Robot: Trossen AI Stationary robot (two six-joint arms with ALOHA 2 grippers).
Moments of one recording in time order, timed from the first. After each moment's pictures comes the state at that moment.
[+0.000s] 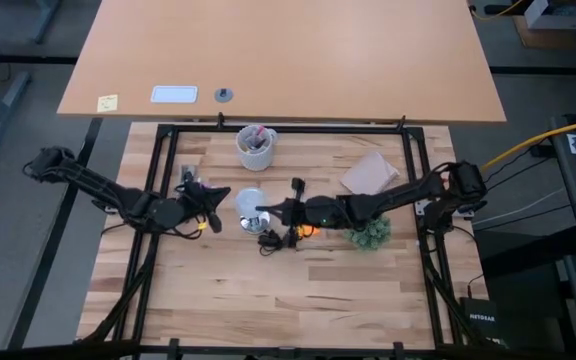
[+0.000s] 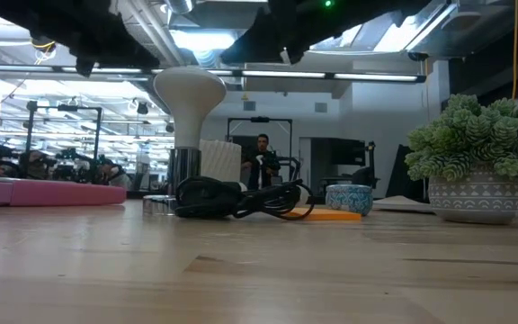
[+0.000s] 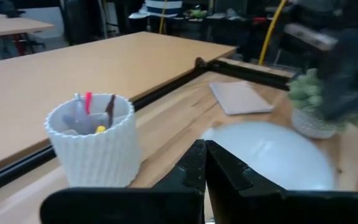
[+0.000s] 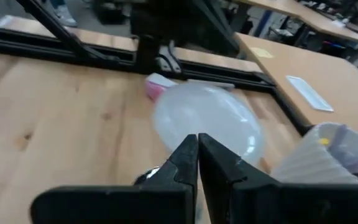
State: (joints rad) left arm -0.37 0.85 0.41 0.10 -0.98 -0.32; right arm 0.15 1.73 1.09 0.32 0.35 -0.15
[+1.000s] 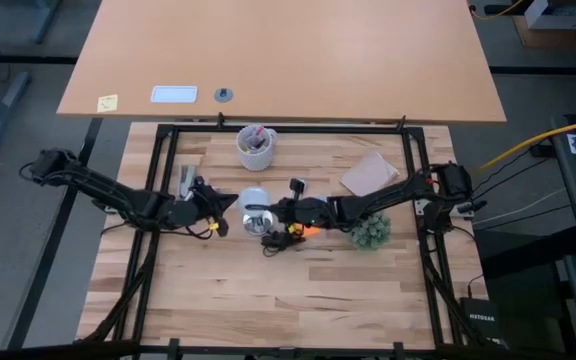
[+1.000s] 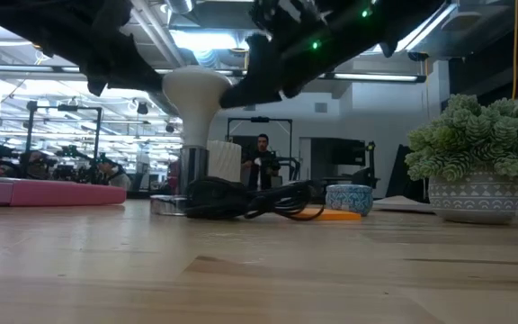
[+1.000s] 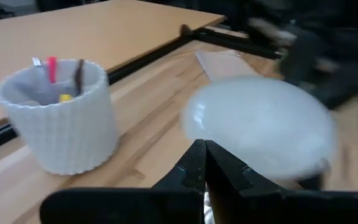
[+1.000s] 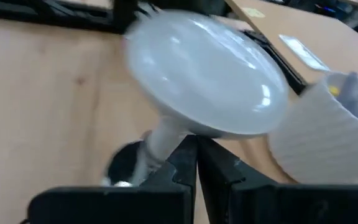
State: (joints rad) left arm -0.31 0.96 0.41 0.11 -0.81 -0.39; right arm 0.11 1.84 1.09 0.32 0.39 -0.08
